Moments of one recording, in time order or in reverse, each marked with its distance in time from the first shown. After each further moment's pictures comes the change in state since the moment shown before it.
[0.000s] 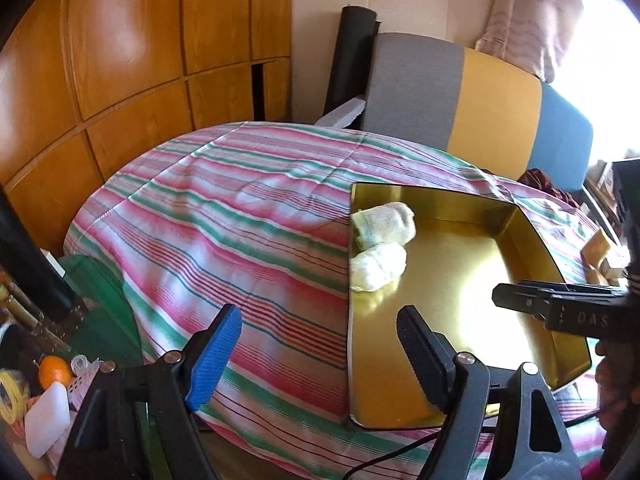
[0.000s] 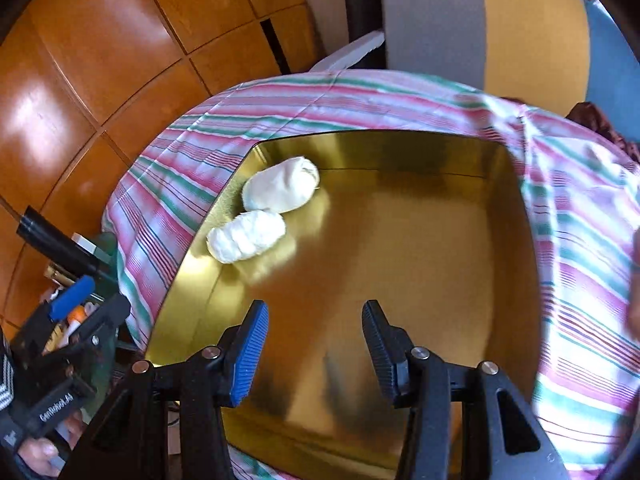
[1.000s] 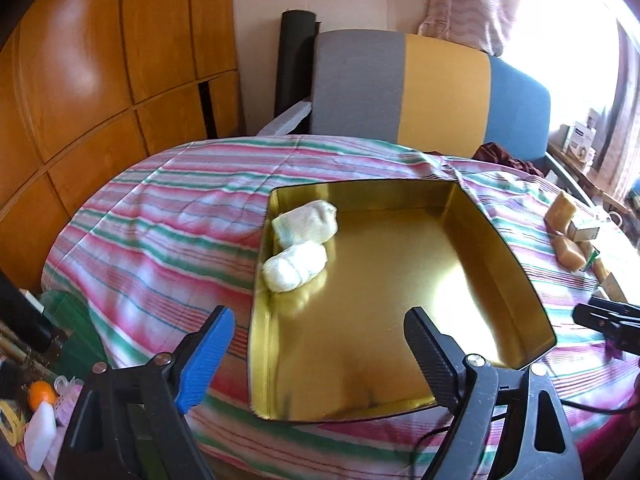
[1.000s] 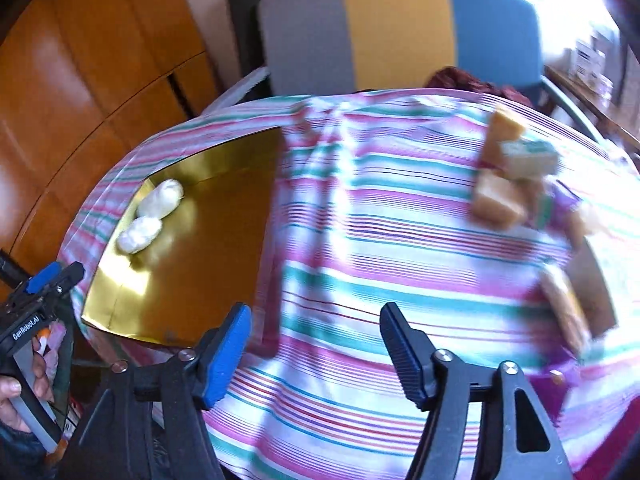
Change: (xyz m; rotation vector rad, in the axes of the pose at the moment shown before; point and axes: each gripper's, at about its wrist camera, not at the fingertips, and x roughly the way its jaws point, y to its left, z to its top) left arm -0.013 -0.071 -0.005 0.150 -0.014 -0.096; right arm -0.112 -0.126 -0.101 0.238 -0.126 -0.213
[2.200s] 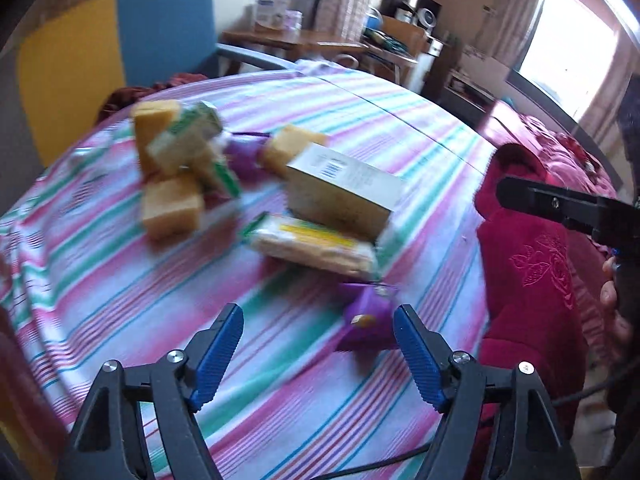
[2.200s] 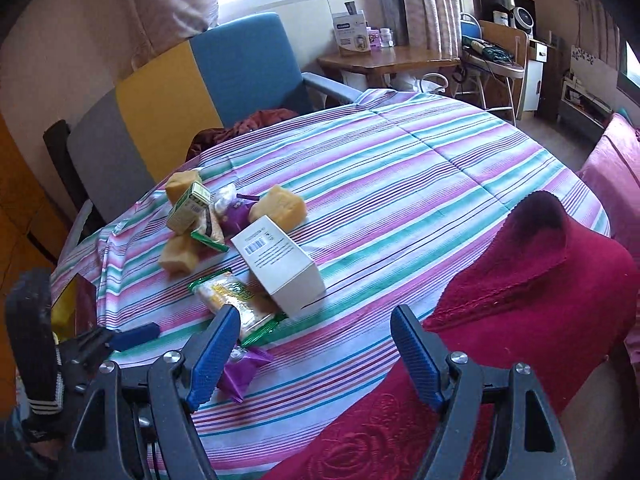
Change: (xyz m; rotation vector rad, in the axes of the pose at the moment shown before) left arm 0.035 -0.391 -0.023 0.704 0.279 -0.817; right arm -0.139 -0.218 -0.067 0.523 -0.202 -0.372
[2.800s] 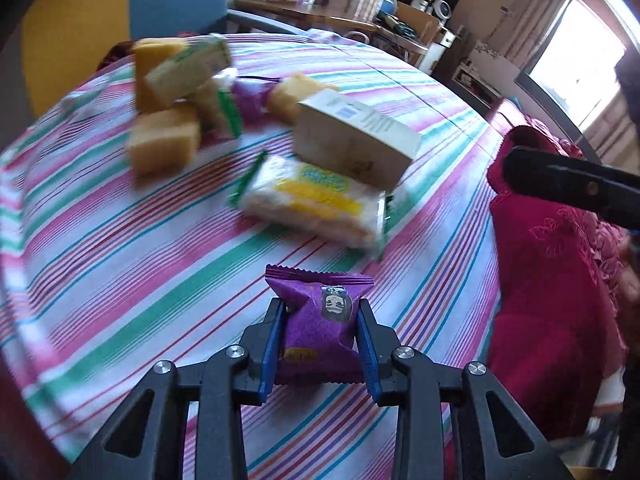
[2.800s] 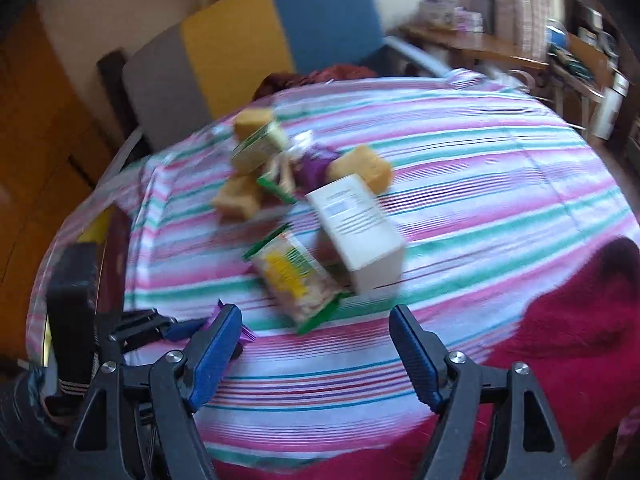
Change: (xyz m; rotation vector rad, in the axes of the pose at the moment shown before) left arm 0.009 0.026 -0.038 -0.103 0.055 -0.015; right arm 0.041 0.061 -0.004 -0.265 0.195 0.181
